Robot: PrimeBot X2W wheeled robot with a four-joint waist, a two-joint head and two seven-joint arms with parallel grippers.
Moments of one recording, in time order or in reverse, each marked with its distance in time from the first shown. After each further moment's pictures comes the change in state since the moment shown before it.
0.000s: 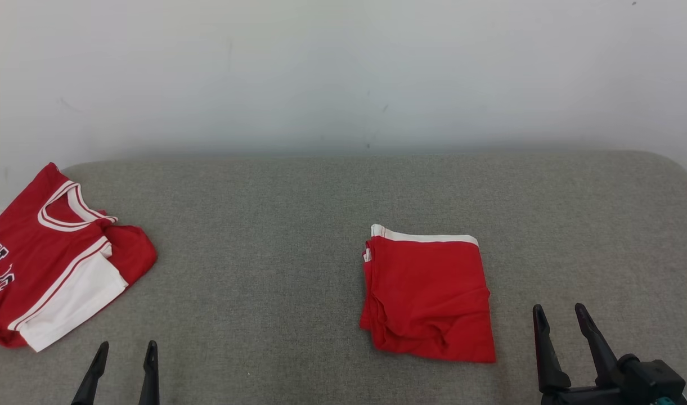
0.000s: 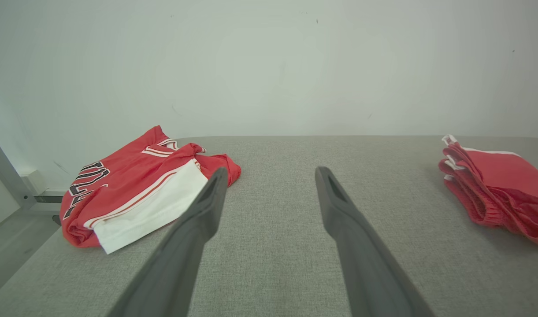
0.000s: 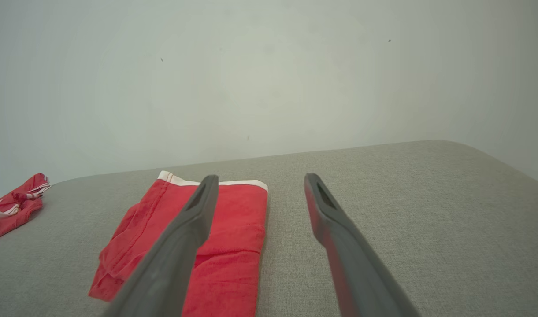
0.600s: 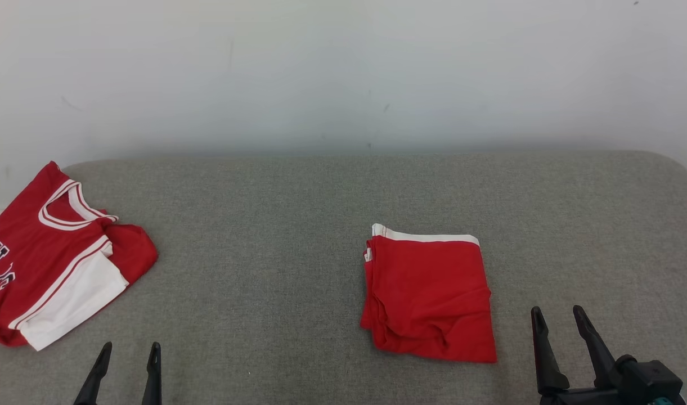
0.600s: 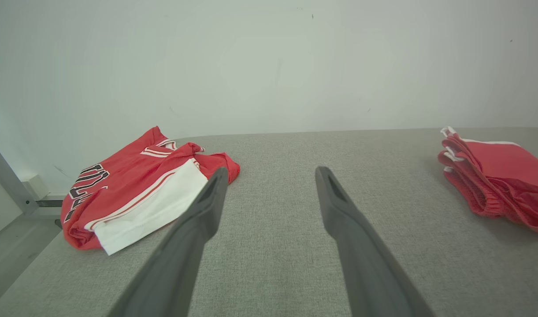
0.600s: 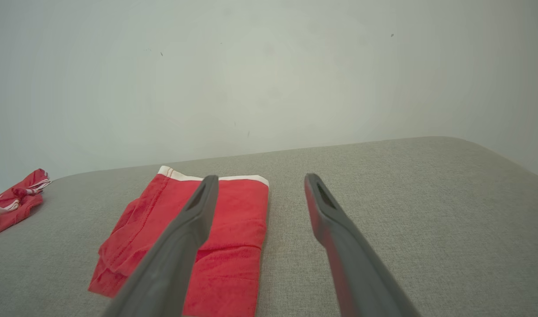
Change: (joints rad) left arm 0.002 0.008 -0.012 0.000 0.021 0.000 0.000; right arm -0.002 -0.001 0.004 0.014 0.000 0.000 0.000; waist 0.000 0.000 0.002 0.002
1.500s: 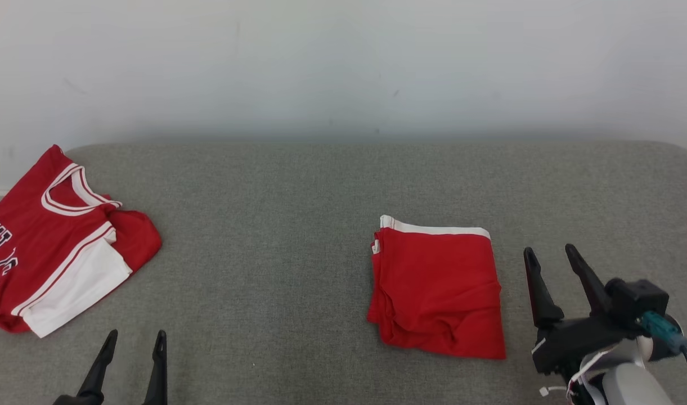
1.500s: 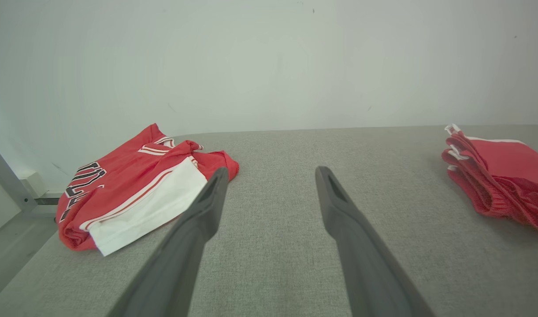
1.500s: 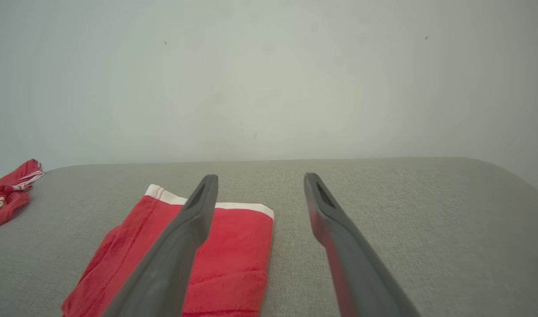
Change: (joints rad) left arm -0.024 -0.002 -0.013 -0.002 0.007 0.000 0.000; right arm -0.227 -0.063 0.041 0.130 0.023 0.000 0.088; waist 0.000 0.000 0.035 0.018
